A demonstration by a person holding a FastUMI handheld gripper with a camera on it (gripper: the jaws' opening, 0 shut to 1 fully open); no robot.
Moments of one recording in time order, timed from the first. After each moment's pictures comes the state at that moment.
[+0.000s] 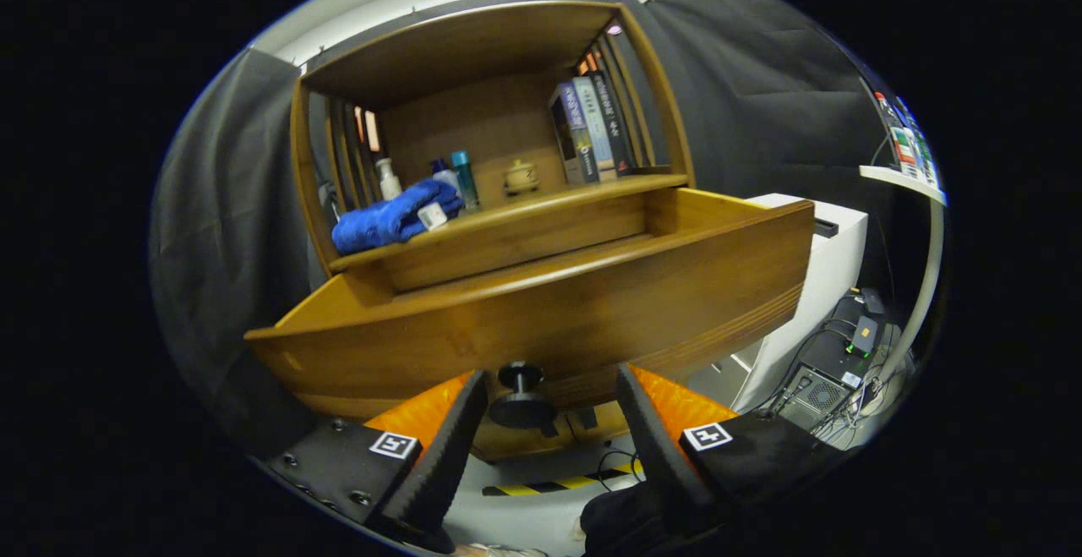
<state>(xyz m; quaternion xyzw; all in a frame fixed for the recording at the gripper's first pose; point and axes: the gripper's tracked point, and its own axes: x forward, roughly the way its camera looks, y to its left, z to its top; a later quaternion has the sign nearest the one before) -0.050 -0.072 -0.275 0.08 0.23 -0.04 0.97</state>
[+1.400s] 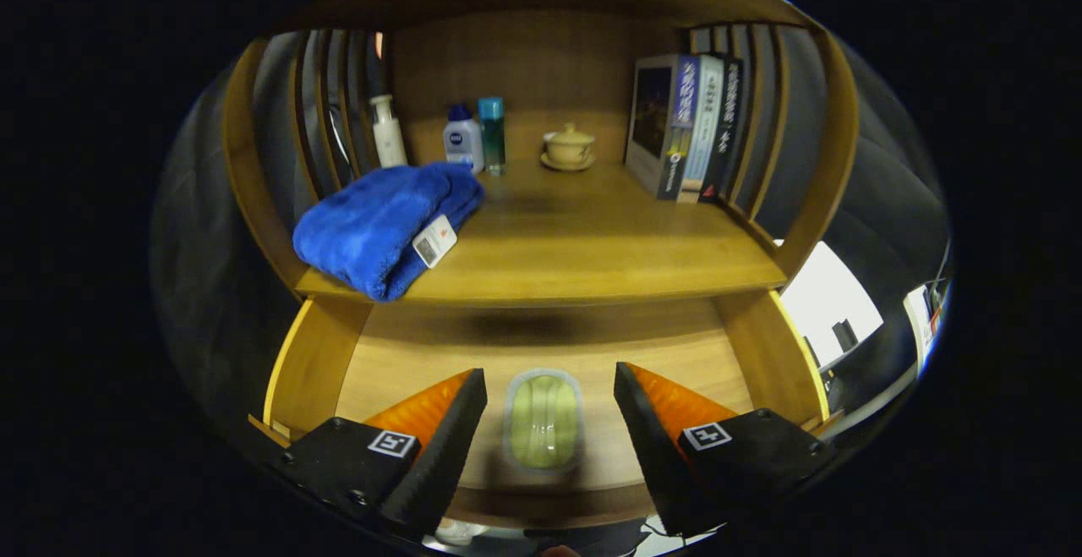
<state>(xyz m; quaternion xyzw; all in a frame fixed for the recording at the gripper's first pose) 0.119 -0.026 -0.249 -0.06 0.44 0.00 0.89</state>
